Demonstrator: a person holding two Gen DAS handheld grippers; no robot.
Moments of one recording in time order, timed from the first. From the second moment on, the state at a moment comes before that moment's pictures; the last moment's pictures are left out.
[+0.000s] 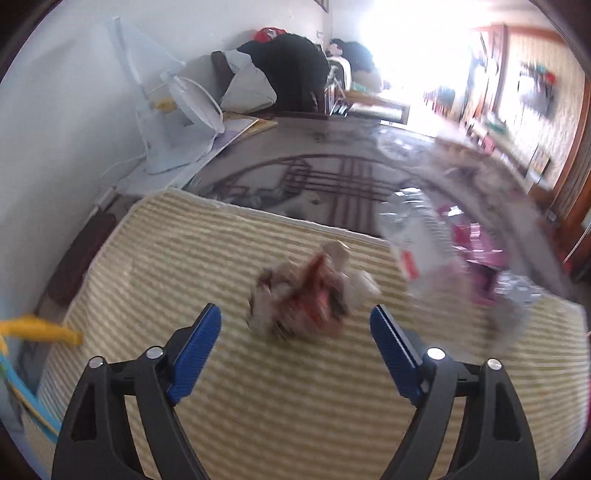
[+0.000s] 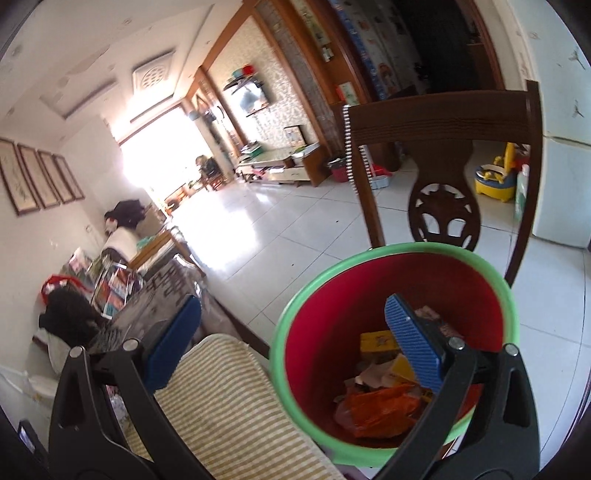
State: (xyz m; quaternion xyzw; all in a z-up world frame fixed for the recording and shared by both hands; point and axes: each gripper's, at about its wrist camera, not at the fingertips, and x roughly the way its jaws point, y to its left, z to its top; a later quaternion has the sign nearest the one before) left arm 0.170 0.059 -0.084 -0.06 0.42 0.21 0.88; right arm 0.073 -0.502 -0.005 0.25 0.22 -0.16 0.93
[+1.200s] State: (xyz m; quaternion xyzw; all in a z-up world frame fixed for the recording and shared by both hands) left arm 0.033 0.045 -0.107 -0.19 0.47 0.10 0.86; right arm 0.130 -0.258 -0.044 0.06 0.37 0.10 0.92
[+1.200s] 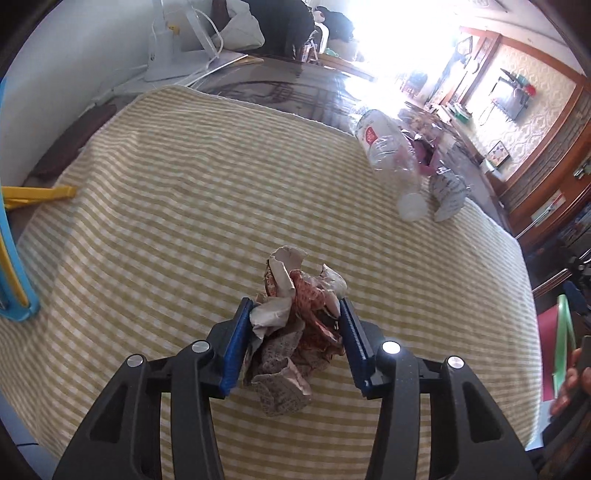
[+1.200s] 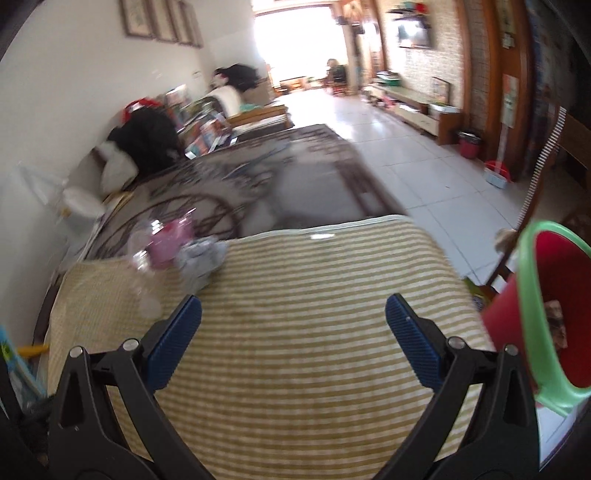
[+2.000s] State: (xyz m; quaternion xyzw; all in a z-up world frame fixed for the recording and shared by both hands) left arm 0.031 0.086 -0.101 -0.33 0.43 0.06 0.84; right arm 0.248 -0.033 -0.093 -0.05 0.49 0.21 0.85
